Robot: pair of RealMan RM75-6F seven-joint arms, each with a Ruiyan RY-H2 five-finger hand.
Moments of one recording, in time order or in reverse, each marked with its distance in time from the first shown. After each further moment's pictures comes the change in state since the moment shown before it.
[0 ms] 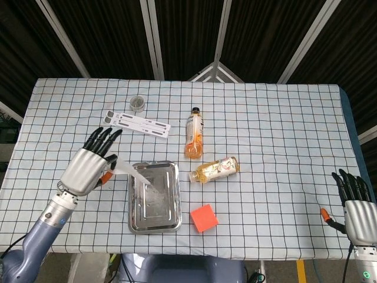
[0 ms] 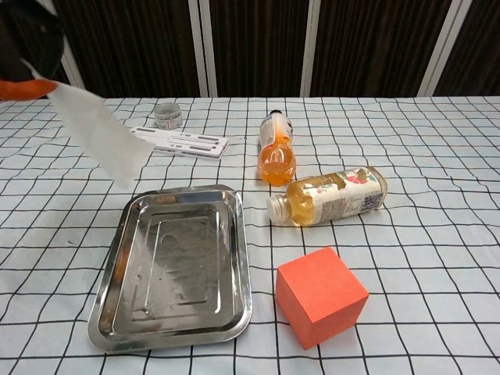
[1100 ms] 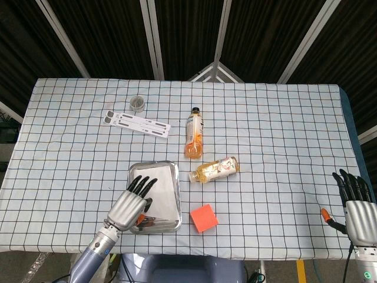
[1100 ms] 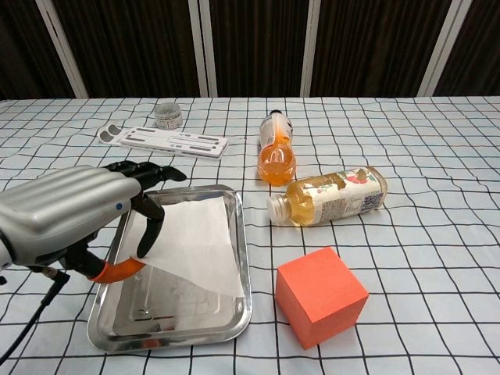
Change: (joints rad) left arm 0.035 -0.415 0.223 0.084 -0.147 -0.018 0.287; right arm -0.003 0.003 -0.001 0.001 -0.004 0.004 0.011
